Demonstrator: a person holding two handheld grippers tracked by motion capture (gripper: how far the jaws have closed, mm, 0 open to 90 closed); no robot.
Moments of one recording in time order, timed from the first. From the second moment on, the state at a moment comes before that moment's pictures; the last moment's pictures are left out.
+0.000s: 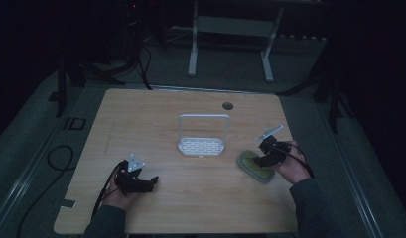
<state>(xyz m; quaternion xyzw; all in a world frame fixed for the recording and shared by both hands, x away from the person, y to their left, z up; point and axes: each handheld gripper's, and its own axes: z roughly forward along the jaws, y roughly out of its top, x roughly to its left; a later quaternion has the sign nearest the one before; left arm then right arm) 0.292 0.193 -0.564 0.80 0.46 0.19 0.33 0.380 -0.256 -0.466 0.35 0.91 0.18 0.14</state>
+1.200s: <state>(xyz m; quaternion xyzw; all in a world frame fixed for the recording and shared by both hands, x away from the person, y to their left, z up) 0.292 0.193 -0.564 0.80 0.46 0.19 0.33 0.410 -0.240 -0.467 0.32 0.94 0.07 0.05</state>
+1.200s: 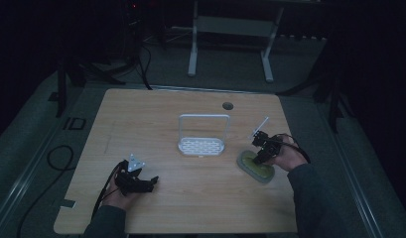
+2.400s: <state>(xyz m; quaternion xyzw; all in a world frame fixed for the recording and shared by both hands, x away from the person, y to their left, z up) 0.292 0.193 -0.564 0.80 0.46 0.19 0.33 0.424 -0.234 -0.471 0.29 0.96 0.01 -0.01</state>
